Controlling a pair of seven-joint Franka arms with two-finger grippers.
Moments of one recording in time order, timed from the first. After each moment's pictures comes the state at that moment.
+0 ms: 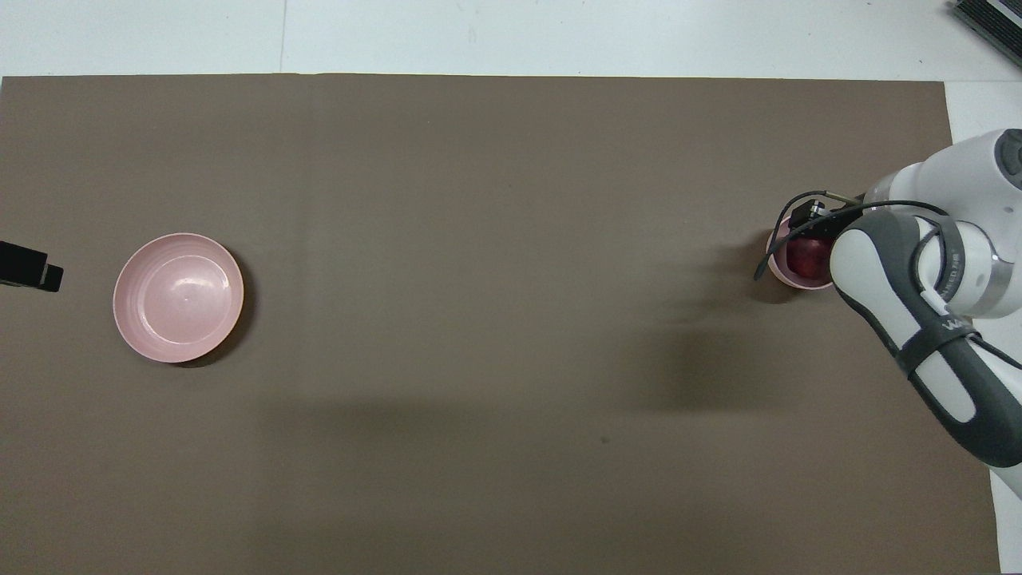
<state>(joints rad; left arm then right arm) -0.09 0.01 0.07 -1.39 -0.03 1.37 0.15 -0.15 0.38 0.04 -1.81 -0.01 2.22 0.27</state>
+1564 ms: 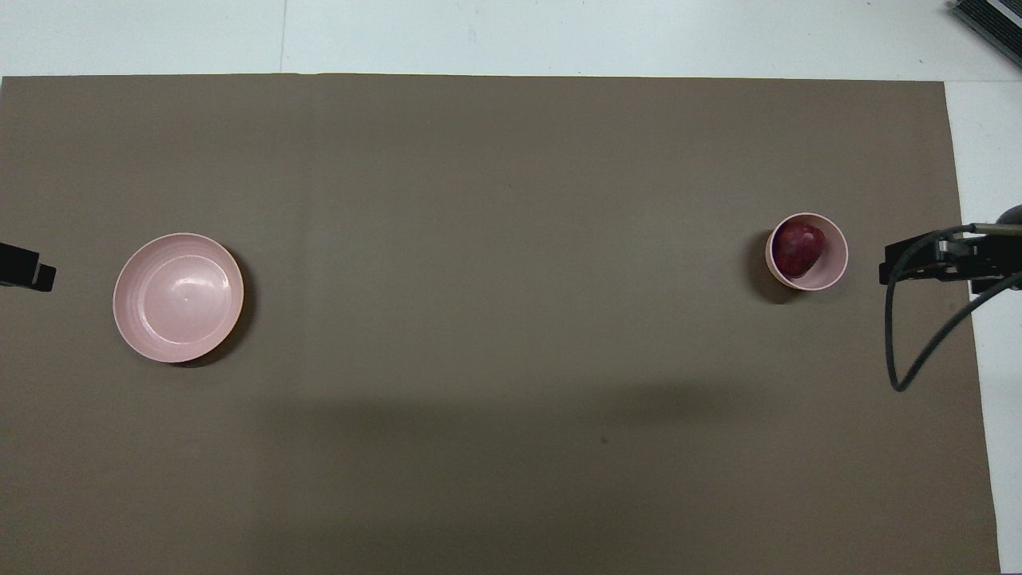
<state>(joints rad) -0.08 0.01 0.07 -1.39 -0.03 1.37 0.15 -0.09 -0.02 0.06 -1.60 -0.01 1.54 0.09</state>
